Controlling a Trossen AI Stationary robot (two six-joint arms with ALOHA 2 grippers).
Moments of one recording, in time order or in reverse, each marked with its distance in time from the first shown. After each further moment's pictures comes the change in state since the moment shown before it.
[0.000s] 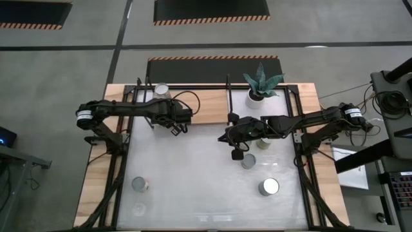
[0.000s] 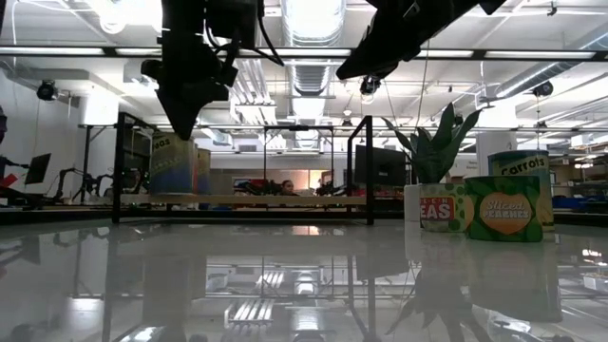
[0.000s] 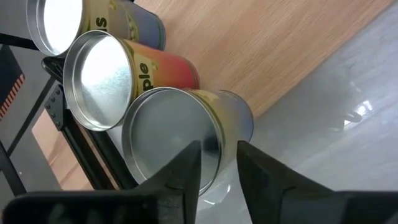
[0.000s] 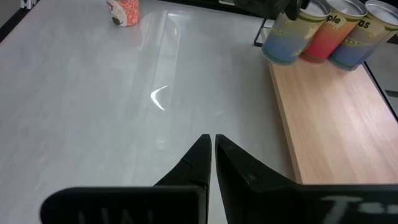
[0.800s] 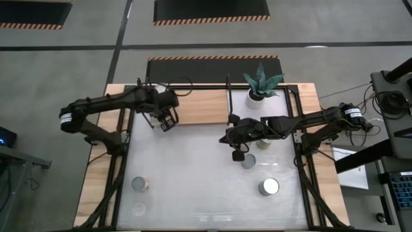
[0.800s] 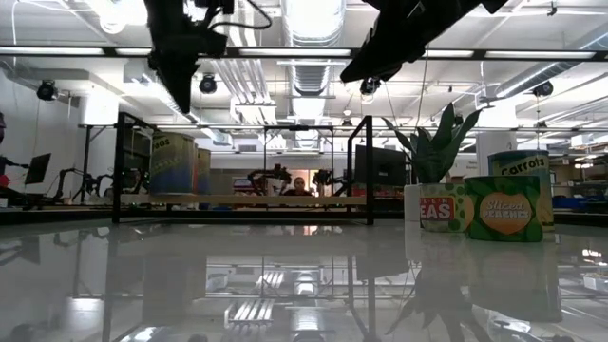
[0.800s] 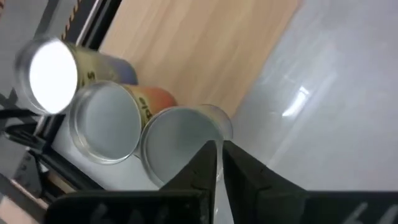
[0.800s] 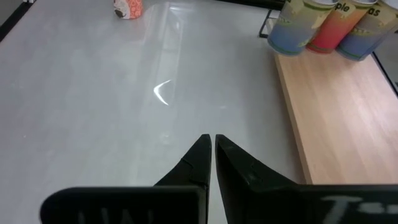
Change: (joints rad) left arm 0.123 -0.227 -0.025 0.104 0.217 0.452; right arm 0.010 0.000 0.000 -0.029 0.001 0.024
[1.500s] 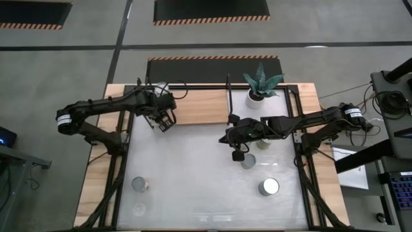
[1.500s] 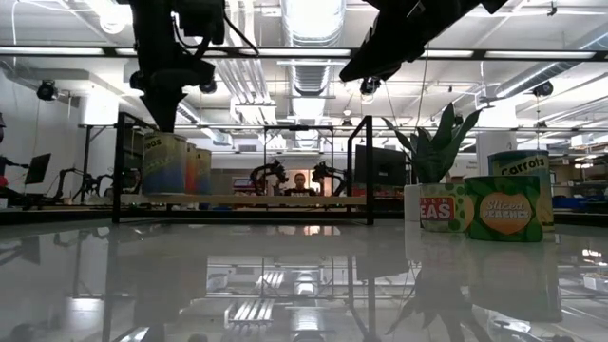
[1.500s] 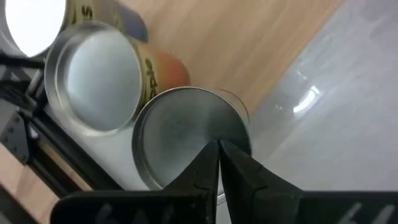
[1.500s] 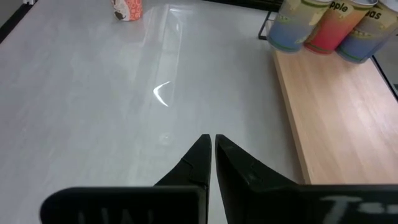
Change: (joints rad) left arm 0.054 -0.032 -0.158 0.055 -0.026 -0.089; right arm 0.001 0.000 0.000 0.007 0.000 -0.004
